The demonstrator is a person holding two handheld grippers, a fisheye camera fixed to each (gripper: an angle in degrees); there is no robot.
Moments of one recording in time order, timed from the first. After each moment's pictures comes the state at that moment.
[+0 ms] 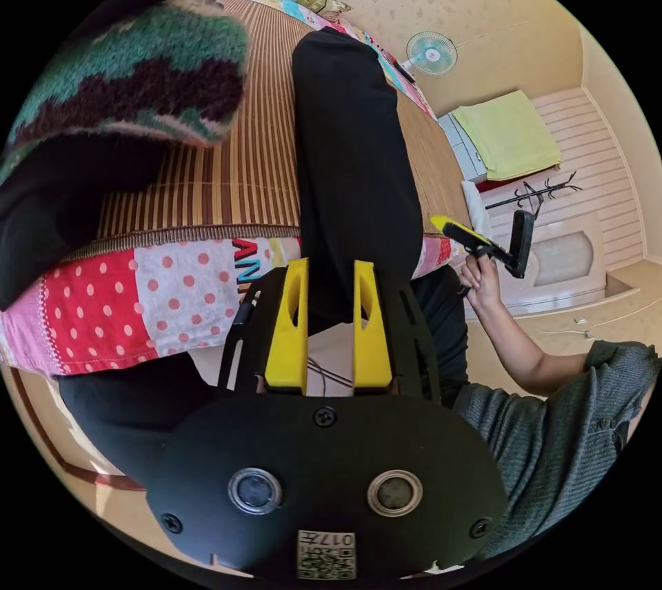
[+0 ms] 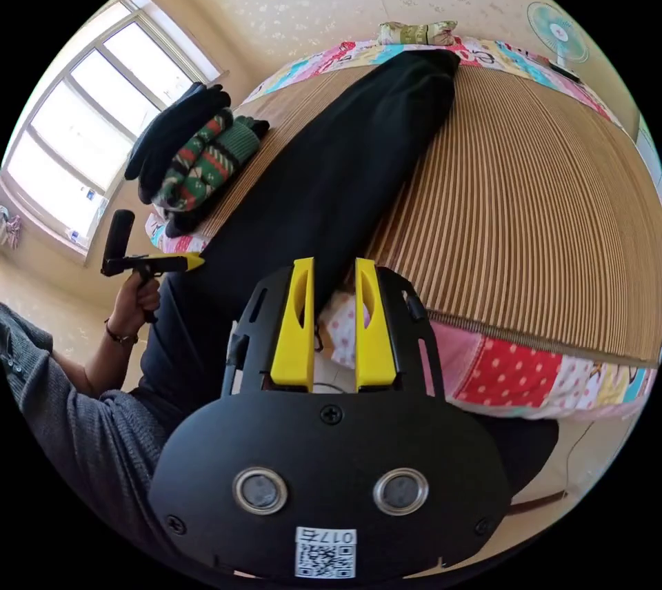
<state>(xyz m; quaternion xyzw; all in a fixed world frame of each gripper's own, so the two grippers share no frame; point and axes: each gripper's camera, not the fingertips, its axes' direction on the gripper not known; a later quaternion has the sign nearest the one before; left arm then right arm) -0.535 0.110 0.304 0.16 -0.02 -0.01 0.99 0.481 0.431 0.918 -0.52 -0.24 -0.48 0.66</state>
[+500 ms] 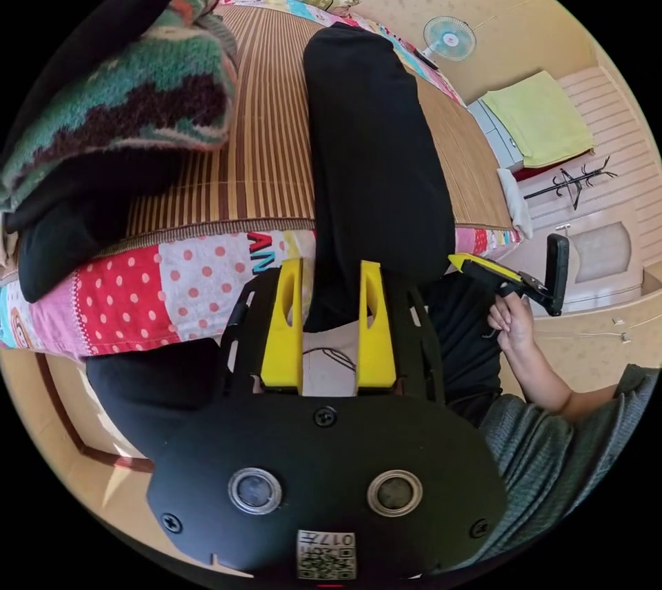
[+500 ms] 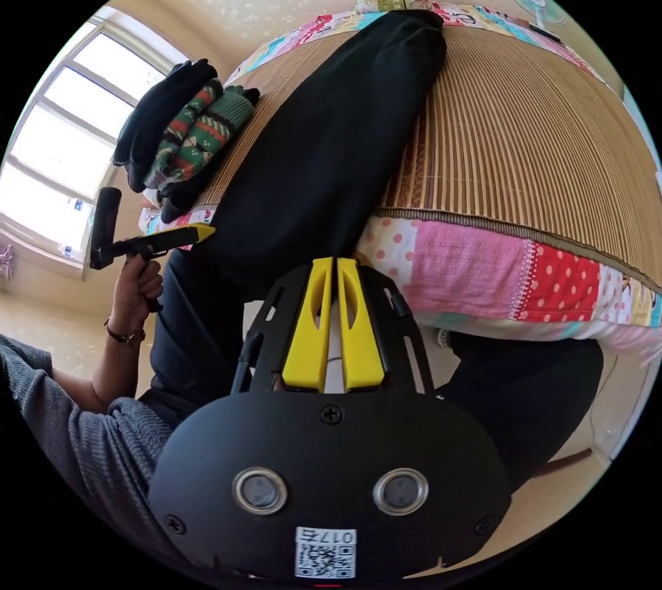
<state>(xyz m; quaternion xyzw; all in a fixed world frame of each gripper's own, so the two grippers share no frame) -0.506 0.072 0.346 0.15 -0.12 -0.02 0.98 0.489 0.432 0.911 -0.55 -0.19 -0.46 0.67</state>
